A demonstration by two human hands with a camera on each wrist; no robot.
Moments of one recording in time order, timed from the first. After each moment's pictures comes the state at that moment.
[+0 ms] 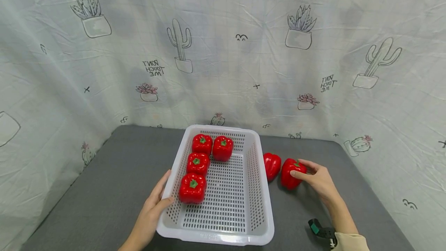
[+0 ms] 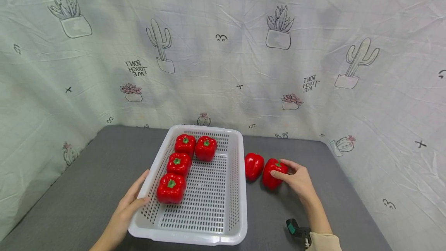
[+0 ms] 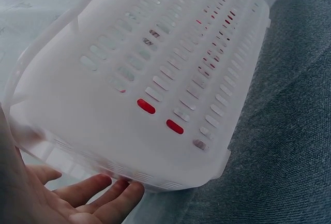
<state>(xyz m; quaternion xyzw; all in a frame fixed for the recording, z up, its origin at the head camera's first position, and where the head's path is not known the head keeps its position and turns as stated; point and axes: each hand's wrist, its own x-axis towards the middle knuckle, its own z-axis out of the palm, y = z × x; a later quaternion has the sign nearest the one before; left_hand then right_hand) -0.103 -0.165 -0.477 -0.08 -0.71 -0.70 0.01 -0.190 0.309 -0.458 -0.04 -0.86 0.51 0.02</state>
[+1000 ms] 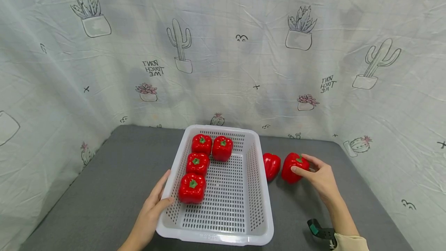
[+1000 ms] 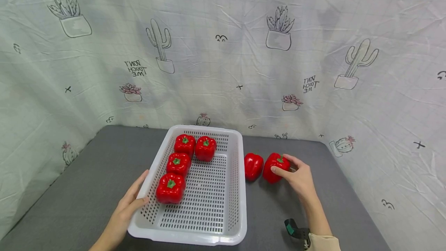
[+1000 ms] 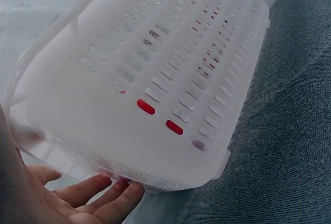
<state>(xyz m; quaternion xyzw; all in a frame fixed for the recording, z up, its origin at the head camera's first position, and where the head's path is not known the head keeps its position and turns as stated) -0.104 -0.164 -0.477 -0.07 -0.72 -0.69 0.00 -0.183 0.299 -0.441 -0.05 -0.86 0.51 0.08</state>
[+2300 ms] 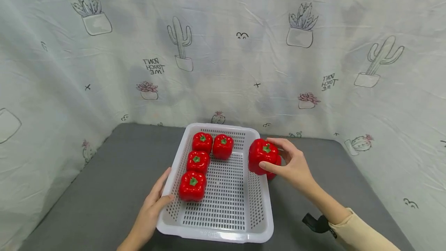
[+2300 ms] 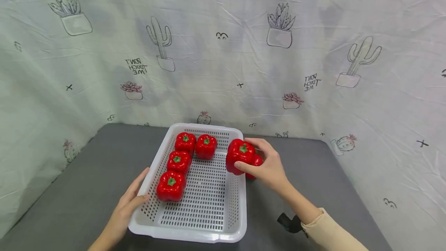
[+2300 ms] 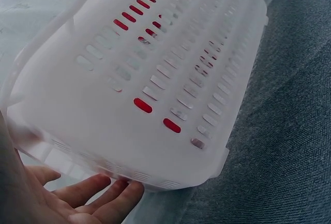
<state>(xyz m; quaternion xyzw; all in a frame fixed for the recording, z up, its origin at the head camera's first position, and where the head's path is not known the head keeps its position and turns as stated) -0.106 -0.166 -0.478 -0.09 -0.70 -0.70 0.01 -0.177 0.212 -0.394 0.22 -0.81 0.53 0.13</state>
